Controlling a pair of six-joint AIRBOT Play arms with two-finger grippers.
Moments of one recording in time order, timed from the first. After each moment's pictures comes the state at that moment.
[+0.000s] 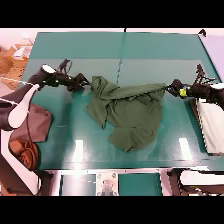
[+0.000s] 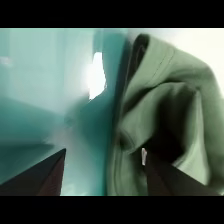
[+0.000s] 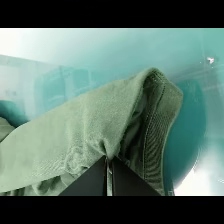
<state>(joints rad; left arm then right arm) -0.07 -1.93 1.54 0.67 -0.93 -1.34 -0.36 -1.47 1.01 -0.57 0.88 1.04</state>
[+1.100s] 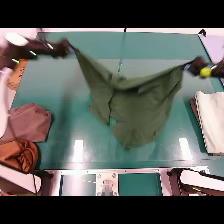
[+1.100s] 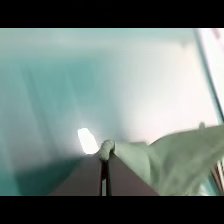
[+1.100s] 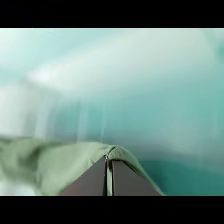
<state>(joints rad) 0.06 -1.65 1.86 0.61 -1.09 -1.19 -0.46 -1.31 1.35 -0.57 1.09 1.12</state>
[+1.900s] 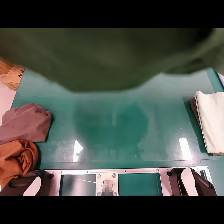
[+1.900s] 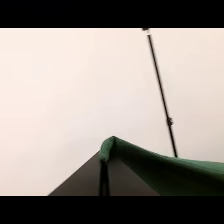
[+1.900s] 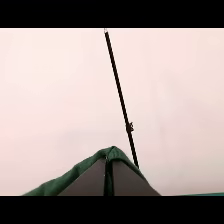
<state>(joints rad) 0.10 -0.80 2.06 1.22 -1.00 -1.22 -0.72 -0.70 1.74 -0.56 1.03 1.41</state>
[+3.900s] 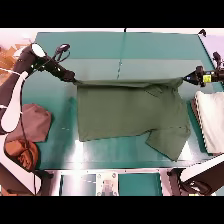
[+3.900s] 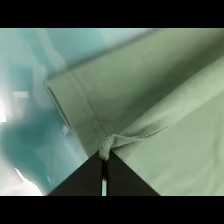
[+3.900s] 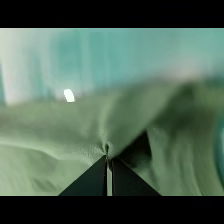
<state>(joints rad) -0.04 -1.86 1.78 1.11 -1.29 -1.09 -0.57 -1.90 1.77 -0.79 1.47 1.23</state>
